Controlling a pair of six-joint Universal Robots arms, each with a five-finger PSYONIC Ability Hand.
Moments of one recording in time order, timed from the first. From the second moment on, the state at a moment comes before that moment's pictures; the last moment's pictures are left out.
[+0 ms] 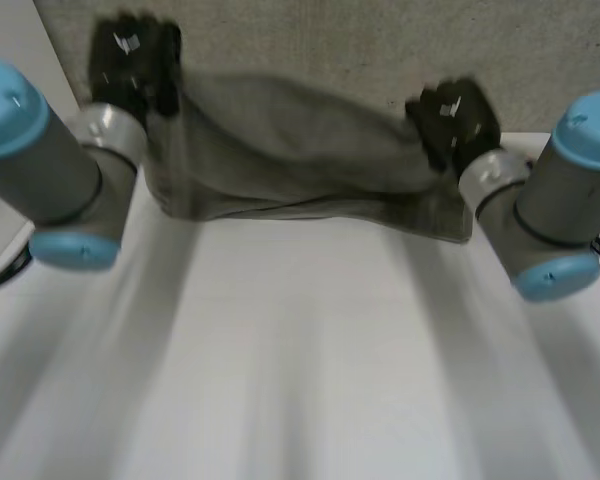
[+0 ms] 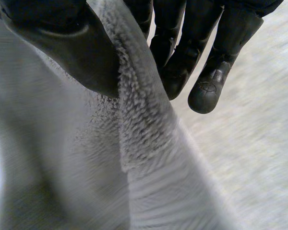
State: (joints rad) left arm 4.32 -2.05 -1.23 3.56 -1.59 3.37; right arm 1.96 -0.99 1.19 -0.25 1.41 2.59; left_hand 1.48 1.53 1.55 1.53 1.50; right_hand 1.35 1.34 1.35 1.35 1.17
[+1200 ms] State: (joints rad) left arm 4.43 -1.93 -1.70 3.51 -1.54 3.51; right arm 1.76 -1.04 1.57 -0.11 1.41 2.53; left_hand 1.48 1.53 1.55 1.53 1.50; right_hand 0.61 0.63 0.62 0.62 0.41
